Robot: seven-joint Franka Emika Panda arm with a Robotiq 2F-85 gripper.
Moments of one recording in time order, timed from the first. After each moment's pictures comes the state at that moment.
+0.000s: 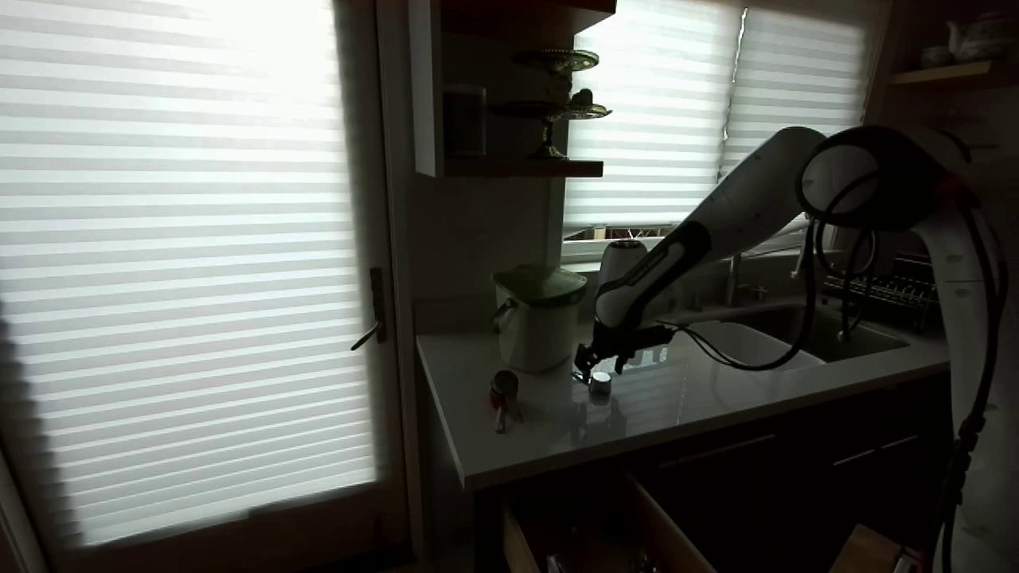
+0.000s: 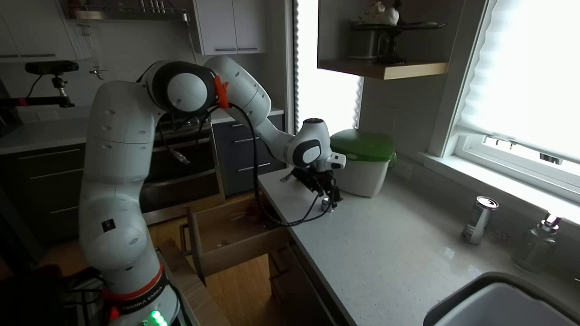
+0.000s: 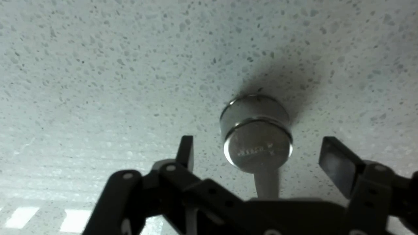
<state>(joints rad) -0.06 0.35 -0.09 -2.06 -0.11 2.61 0.19</state>
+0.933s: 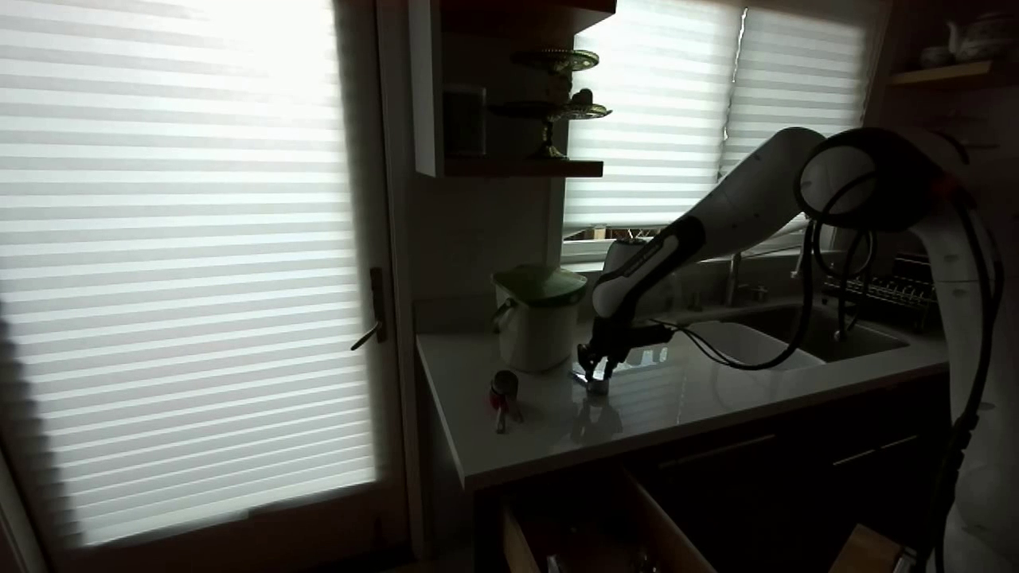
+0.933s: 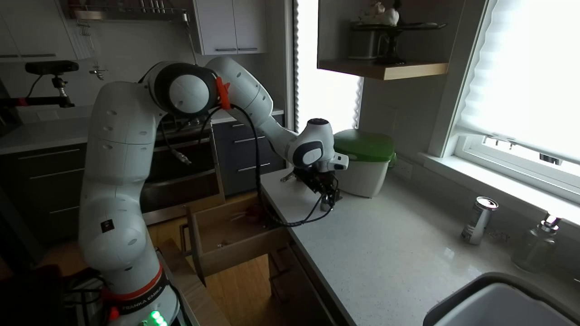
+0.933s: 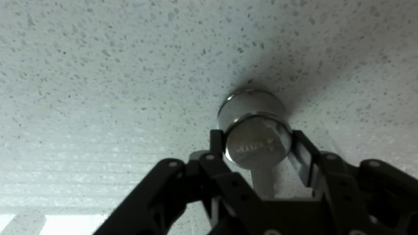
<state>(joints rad) -0.08 0.36 -0.07 -2.04 0.02 2.61 0.07</state>
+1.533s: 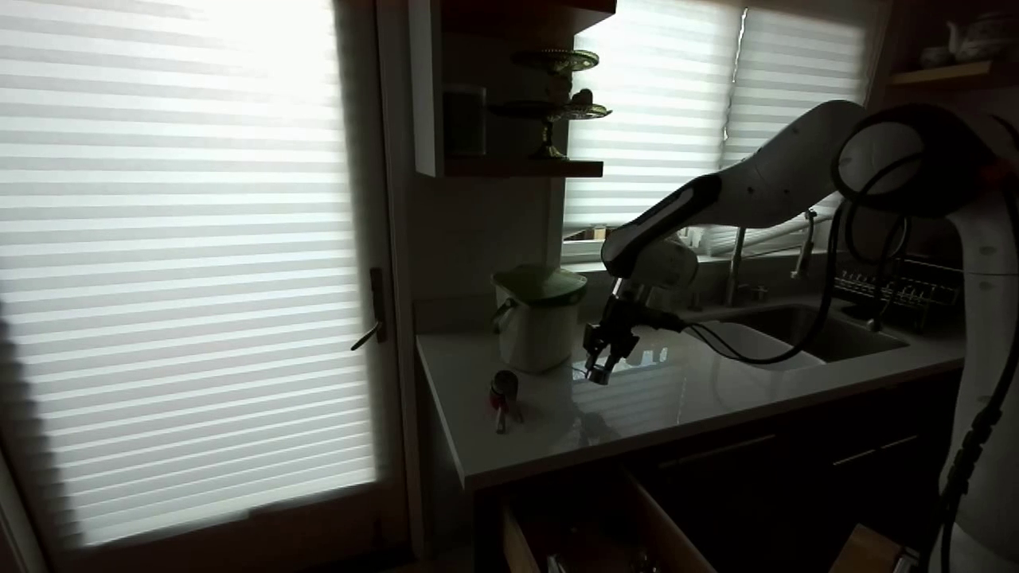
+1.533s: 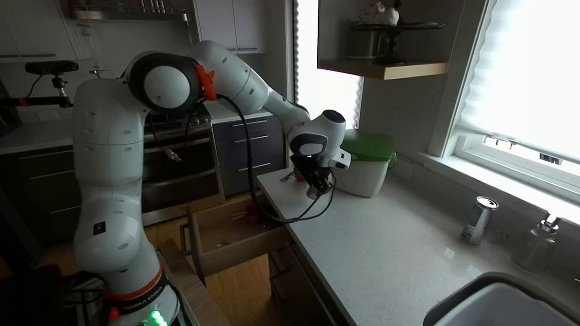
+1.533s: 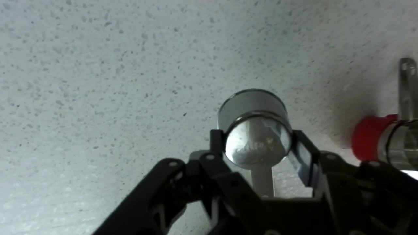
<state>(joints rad) -0.20 0.25 0.01 -2.04 0.43 2.33 -0.27</state>
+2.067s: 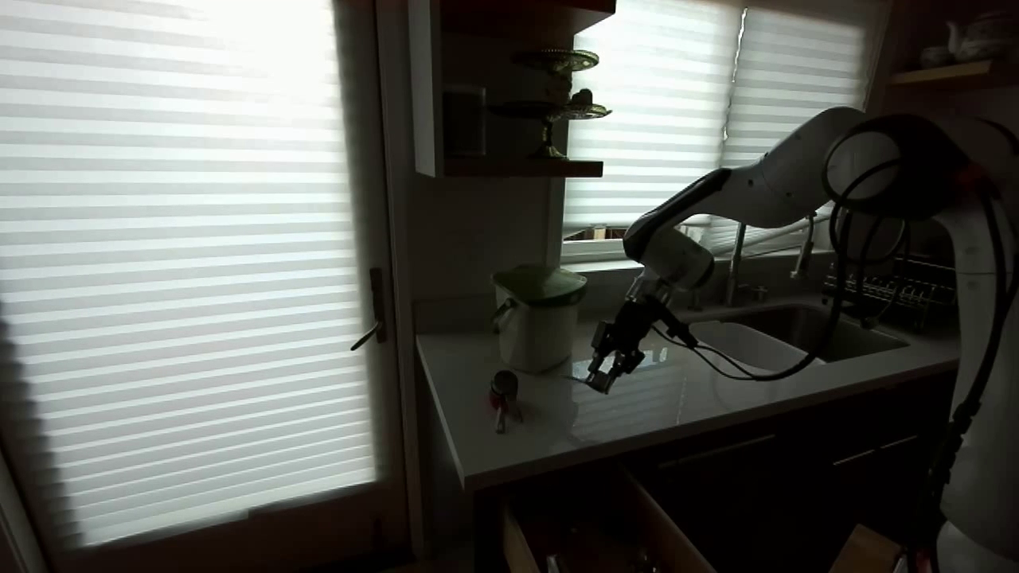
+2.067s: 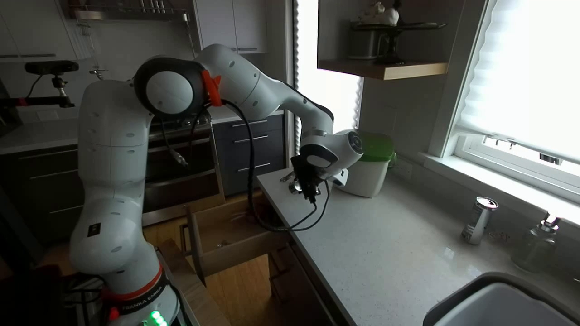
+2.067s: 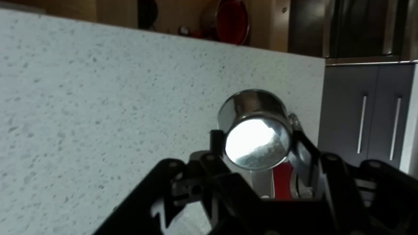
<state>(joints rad) -0.28 0.30 -0.02 -1.99 0.76 1.92 -0.51</state>
